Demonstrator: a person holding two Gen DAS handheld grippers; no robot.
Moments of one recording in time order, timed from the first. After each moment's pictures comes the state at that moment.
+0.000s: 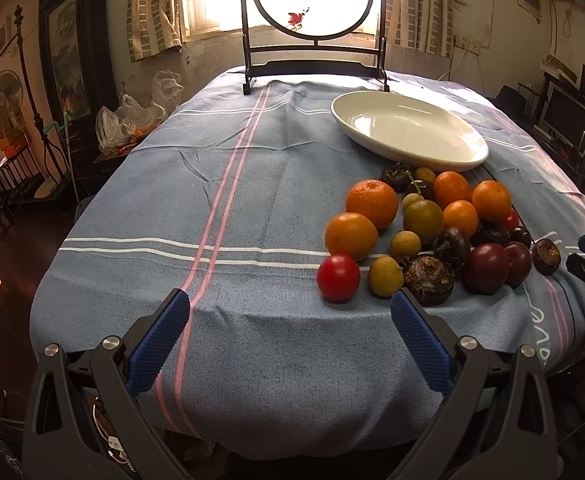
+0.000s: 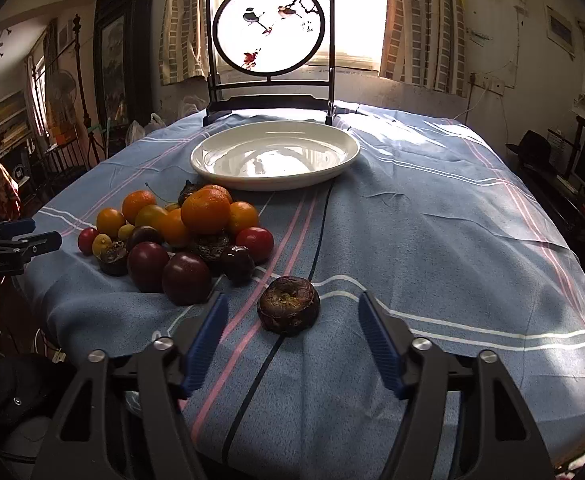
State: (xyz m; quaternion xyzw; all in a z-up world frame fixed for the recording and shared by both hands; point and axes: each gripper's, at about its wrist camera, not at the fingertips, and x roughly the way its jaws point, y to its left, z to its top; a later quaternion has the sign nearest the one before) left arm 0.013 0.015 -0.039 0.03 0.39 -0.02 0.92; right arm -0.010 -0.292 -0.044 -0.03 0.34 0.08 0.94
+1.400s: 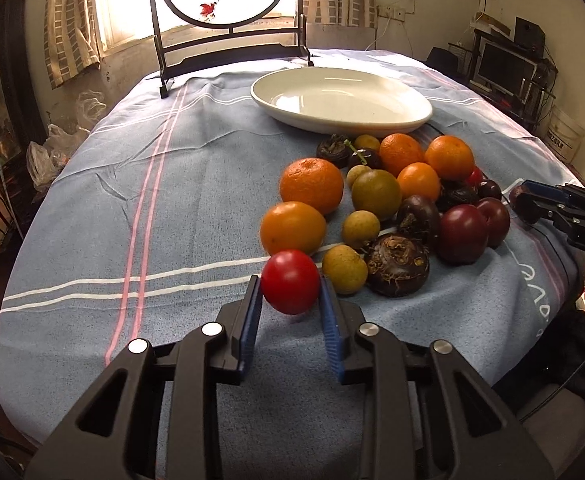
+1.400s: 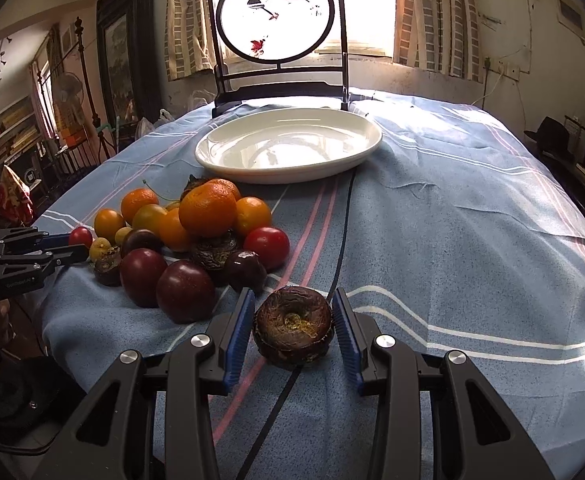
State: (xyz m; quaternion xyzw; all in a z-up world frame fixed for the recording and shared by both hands) left arm 0.034 0.003 -0.055 0.08 0.39 -0.16 0.90; right arm 0.012 -0.291 -0.056 0.00 0.35 0.11 0.93
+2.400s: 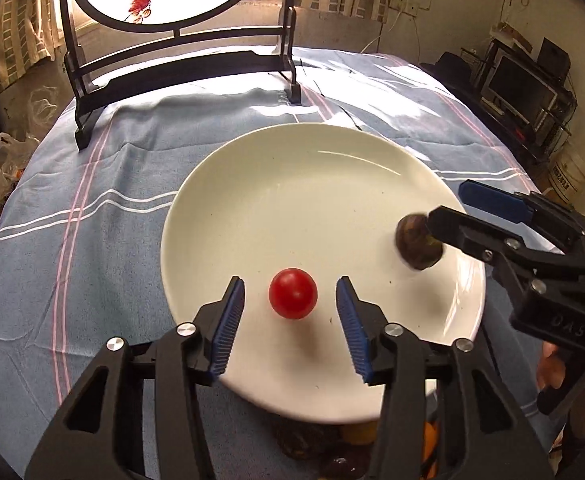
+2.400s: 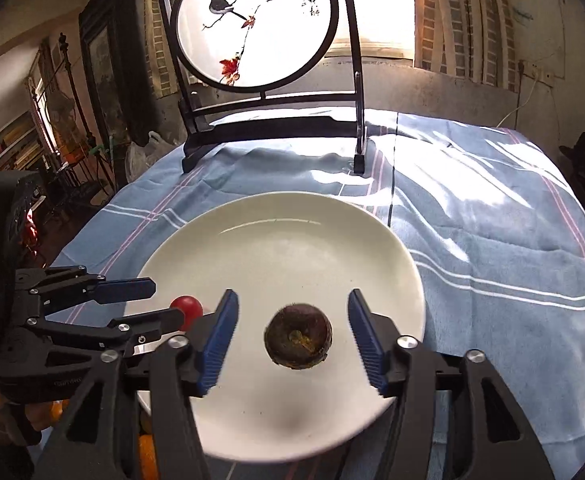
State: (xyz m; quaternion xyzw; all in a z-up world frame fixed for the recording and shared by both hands) left arm 0.272 -0.100 -0.023 0.04 0.45 -0.18 0.87; right arm 0.243 -0.282 -0.006 0.02 0.35 0.13 0.93
